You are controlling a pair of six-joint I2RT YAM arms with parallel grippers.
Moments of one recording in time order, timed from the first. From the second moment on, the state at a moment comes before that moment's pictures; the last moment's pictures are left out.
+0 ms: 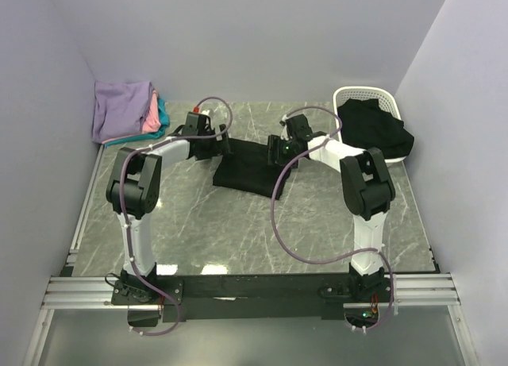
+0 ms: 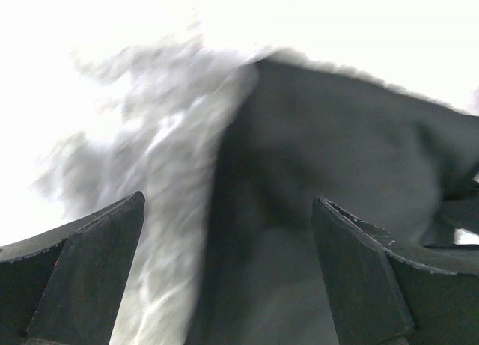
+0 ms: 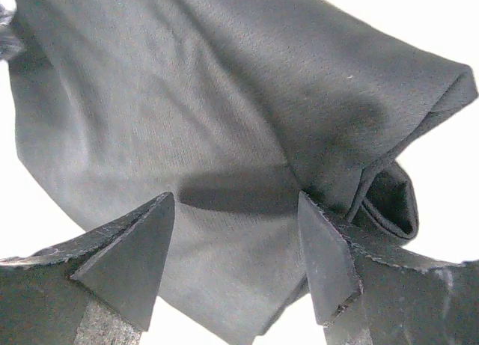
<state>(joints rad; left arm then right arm) -0.29 2.06 1.40 -0.13 0.20 -0.45 0.37 2.06 1.45 -0.35 -0.31 0.41</state>
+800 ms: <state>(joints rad) -0.29 1.94 1.32 -0.17 0.21 -0.46 0.32 1.86 1.28 -0.39 -0.18 0.42</state>
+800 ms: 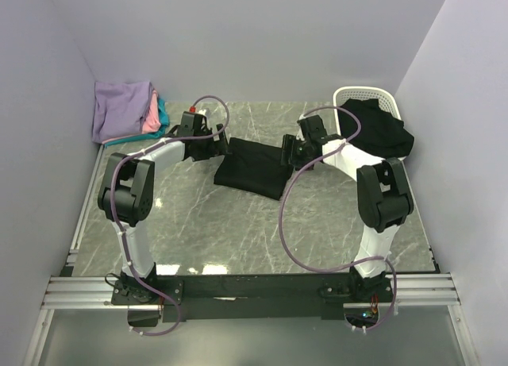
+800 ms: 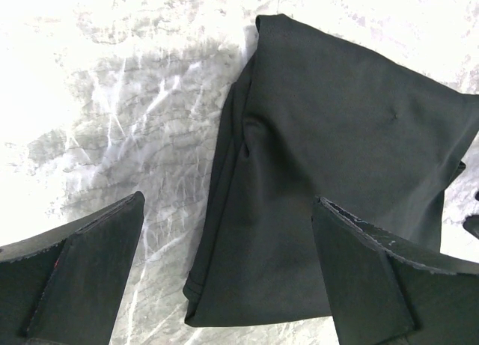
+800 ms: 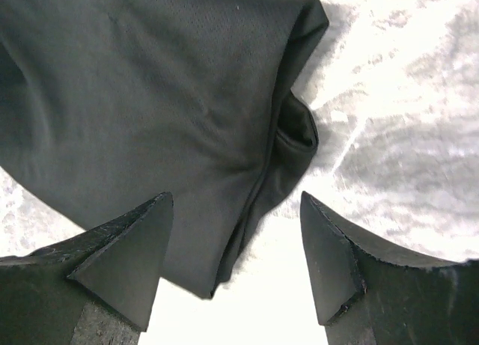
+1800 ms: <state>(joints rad) -0.29 1.95 1.33 -0.19 0.21 -0.46 0.28 2.06 1.28 -0.12 -0.50 0.53</state>
